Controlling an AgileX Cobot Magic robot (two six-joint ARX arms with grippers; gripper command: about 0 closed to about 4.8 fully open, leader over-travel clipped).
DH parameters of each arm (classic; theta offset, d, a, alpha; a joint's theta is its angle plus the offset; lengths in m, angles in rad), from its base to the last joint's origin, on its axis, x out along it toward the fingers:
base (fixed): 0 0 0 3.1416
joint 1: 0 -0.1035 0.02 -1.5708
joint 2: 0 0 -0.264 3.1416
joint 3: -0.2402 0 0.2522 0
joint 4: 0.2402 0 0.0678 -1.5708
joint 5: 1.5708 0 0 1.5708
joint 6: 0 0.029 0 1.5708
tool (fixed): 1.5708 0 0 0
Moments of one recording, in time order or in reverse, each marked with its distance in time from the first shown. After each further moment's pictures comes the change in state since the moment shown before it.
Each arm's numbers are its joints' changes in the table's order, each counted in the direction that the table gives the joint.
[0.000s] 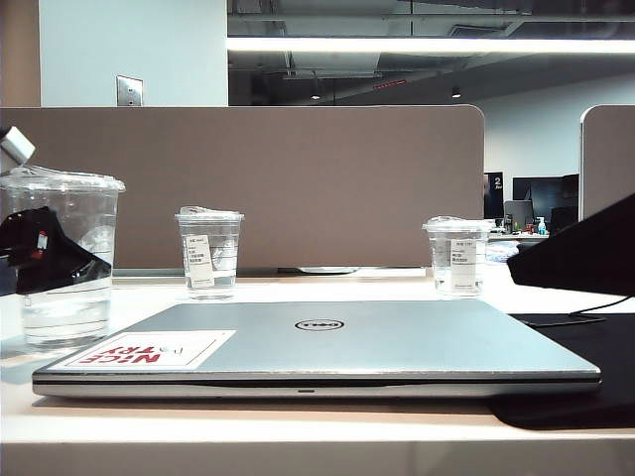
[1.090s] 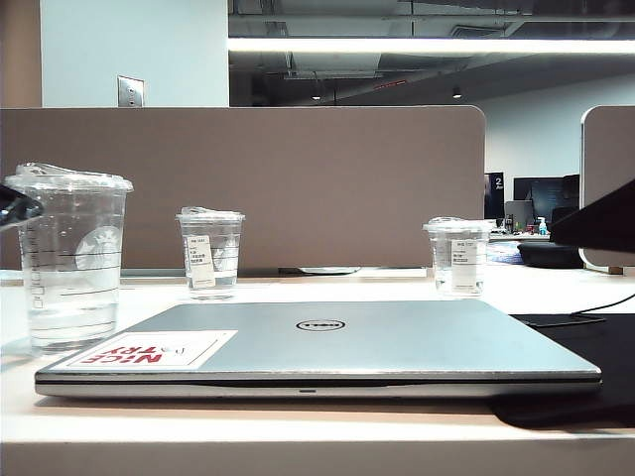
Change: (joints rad) left arm 0.000 0.313 0.246 -0.147 -0.060 -0.143; right arm 0.281 0.064 0.000 0.000 -0.002 0.000
